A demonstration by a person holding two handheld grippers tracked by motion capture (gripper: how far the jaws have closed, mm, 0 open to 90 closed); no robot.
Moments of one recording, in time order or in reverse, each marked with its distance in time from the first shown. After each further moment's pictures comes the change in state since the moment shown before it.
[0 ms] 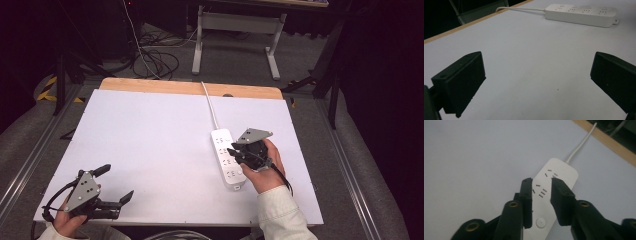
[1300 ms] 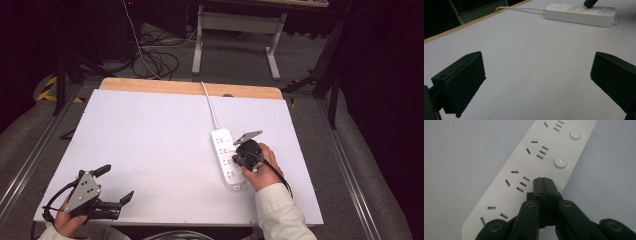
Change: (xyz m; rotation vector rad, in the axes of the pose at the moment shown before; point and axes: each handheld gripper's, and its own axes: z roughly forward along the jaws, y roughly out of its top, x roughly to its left) left arm 0.000 0.000 0.000 0.004 0.003 0.010; right arm -0.010 -0.024 0.040 0.272 0.028 0.123
